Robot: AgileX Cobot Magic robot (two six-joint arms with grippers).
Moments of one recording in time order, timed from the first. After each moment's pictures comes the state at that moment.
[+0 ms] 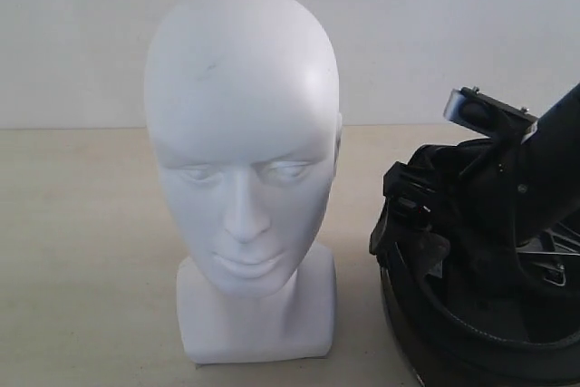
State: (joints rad) left arm 0.04 0.00 0.00 0.02 0.31 -0.01; right arm 0.36 1.43 -0.94 0.41 0.81 0.24
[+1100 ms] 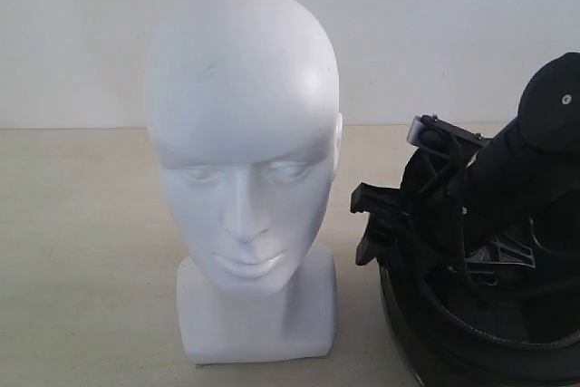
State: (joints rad) left arm 0.04 0.00 0.00 0.02 0.31 -0.01; right arm 0.40 1.60 -0.94 0.46 0.62 0.19
